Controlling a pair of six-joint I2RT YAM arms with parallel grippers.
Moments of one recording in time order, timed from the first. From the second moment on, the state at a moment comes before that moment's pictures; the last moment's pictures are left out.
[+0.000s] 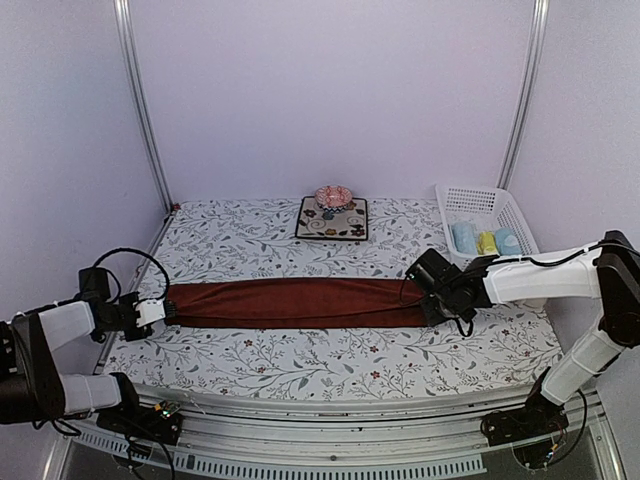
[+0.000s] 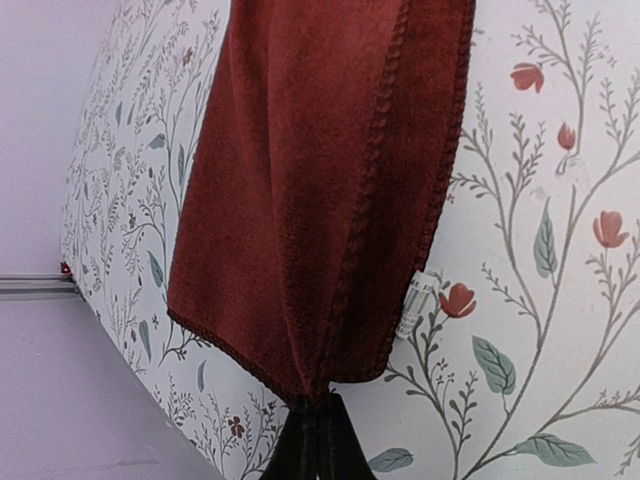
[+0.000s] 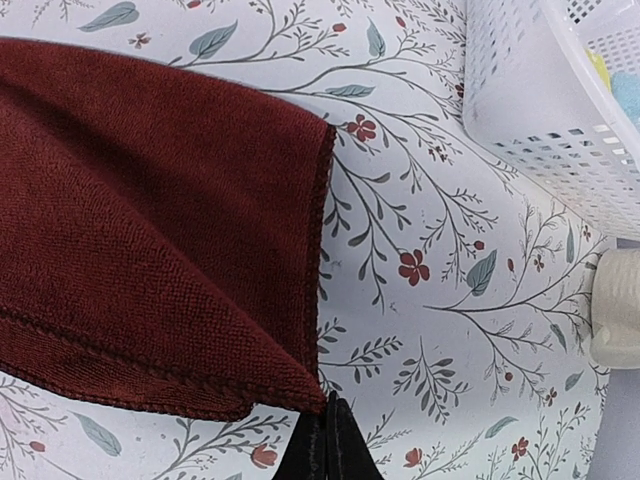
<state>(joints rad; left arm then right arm) 0.37 1.07 0.35 -0.24 0.49 1.60 0.79 1.56 0.86 -0.52 0.58 0.41</state>
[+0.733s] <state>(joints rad) 0.41 1.04 0.35 -0.28 0.57 1.63 0.81 1.53 0.80 -0.50 0.56 0.46</state>
